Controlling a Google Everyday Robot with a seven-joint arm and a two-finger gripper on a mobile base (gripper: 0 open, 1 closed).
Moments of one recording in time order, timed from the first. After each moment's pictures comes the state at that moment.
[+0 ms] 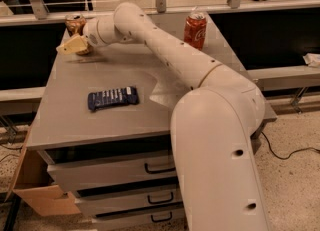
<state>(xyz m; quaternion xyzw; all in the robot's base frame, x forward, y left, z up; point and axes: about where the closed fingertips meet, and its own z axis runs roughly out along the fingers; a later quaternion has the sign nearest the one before) 0.812 0.277 0.866 -0.48 0.66 0.29 0.50</state>
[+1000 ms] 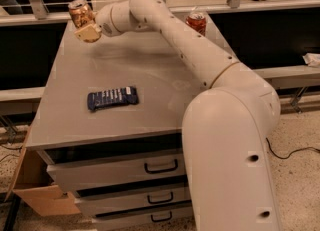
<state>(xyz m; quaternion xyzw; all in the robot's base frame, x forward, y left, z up) 0.813 0.233 0.903 -0.51 0.63 0.26 0.52</state>
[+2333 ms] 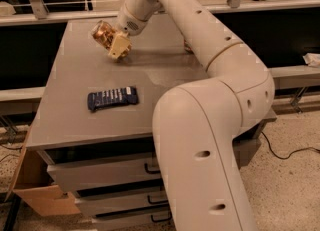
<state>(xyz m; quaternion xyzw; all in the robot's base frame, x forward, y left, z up) 0.766 0.134 0.855 -0.69 0.65 0.15 0.28</state>
